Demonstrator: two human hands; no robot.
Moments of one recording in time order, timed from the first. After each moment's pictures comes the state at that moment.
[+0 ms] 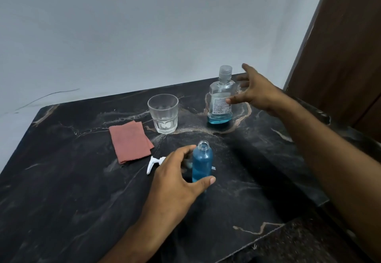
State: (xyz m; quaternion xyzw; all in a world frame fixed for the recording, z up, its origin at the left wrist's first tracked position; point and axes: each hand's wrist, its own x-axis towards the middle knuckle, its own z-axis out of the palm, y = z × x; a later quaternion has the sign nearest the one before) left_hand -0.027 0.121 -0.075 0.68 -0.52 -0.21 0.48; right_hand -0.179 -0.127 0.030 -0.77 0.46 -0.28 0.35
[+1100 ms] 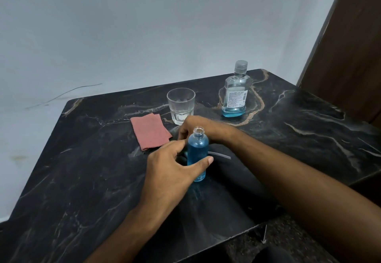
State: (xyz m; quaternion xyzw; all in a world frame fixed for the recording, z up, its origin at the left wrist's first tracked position) left_hand -0.002 0.158 -0.053 0.69 -0.50 -0.11 0.51; right_hand -0.052 -0.014 -0.024 -0.94 0.25 0.03 0.22
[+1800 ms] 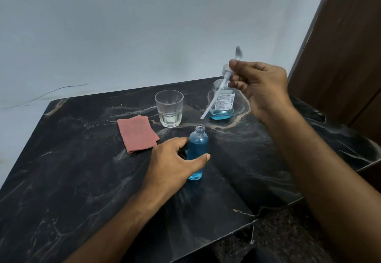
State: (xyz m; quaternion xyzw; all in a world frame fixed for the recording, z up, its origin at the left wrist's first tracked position) left_hand -0.006 0.123 -0.062 0.67 -0.53 -0.17 0.50; right_hand -0.157 -0.044 0.050 -0.52 0.27 -0.57 0.58
